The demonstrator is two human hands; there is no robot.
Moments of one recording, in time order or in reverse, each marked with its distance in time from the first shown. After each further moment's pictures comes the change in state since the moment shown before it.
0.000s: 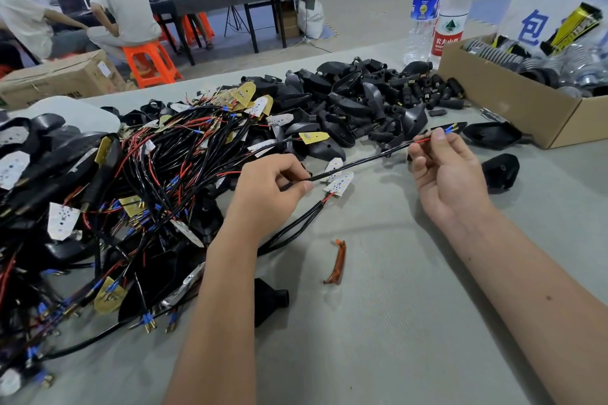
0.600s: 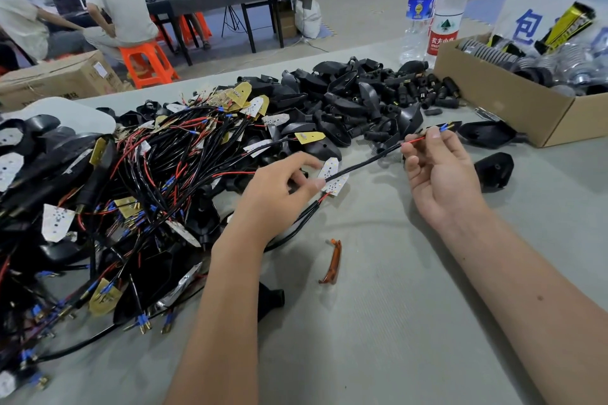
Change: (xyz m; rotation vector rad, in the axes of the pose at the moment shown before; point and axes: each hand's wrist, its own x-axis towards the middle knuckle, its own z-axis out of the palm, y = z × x) left_hand 0.001 0.003 0.012 0.024 -0.117 0.050; right_hand -0.002 0.000 0.000 -0.005 -0.036 0.004
